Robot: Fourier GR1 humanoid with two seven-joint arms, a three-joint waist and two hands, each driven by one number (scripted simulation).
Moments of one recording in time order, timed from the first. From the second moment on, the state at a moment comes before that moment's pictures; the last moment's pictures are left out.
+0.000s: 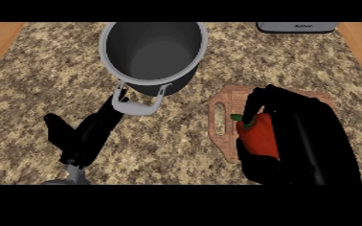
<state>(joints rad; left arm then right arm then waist) 0.00 0.03 -0.05 -1.66 0.16 -0.20 0.34 -0.38 -0.05 0.37 -2.20 1.04 0.51 0.89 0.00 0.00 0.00</state>
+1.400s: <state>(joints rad) -0.03 0.02 -0.07 -1.66 0.15 -0.20 0.35 -1.26 0.00 0.09 -1.11 0.76 0.10 0.72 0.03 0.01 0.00</state>
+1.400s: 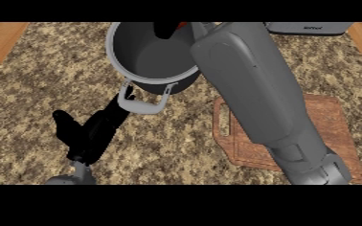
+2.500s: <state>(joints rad) -0.10 0.01 -0.12 -1.60 0.15 -0.22 0.34 -1.39 0.00 0.14 -0.46 0.35 -0.36 0.39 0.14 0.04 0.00</state>
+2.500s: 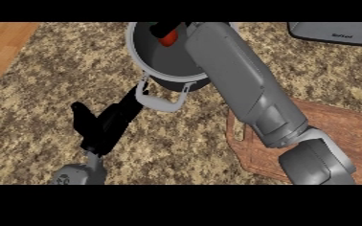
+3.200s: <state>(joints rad) -0.12 0.01 -0.13 -1.60 0.16 -0.21 0.36 -1.37 0.00 0.08 -0.38 0.09 -0.57 0.09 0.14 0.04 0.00</state>
